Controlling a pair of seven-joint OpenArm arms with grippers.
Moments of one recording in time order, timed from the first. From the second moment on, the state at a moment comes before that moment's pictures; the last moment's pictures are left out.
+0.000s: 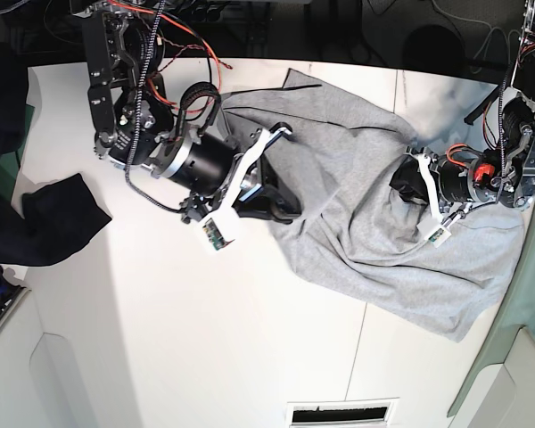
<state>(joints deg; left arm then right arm) -9.0 -33.2 16.3 62.6 -36.8 -39.1 39.8 -5.0 -0.9 -10.0 102.0 24.3 29.3 -41.9</state>
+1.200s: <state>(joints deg) 15.4 -32.8 -4.9 86.3 -44.0 -39.0 43.4 -1.4 5.8 1.3 90.9 21.0 20.1 -34.6</state>
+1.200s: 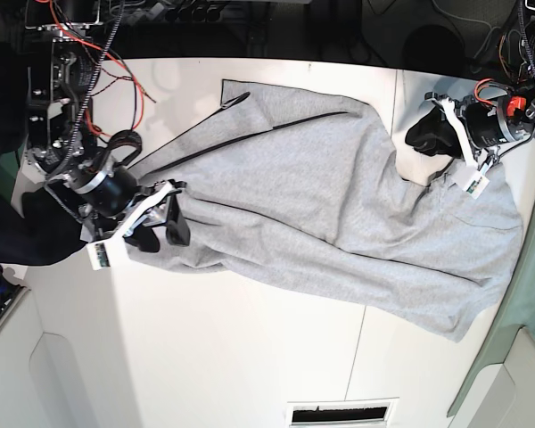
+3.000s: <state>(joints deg) -3.6 -31.1 -3.0 81.6 -27.0 -30.0 37.9 5.5 -1.1 -10.3 82.7 17.7 26.6 -36.9</state>
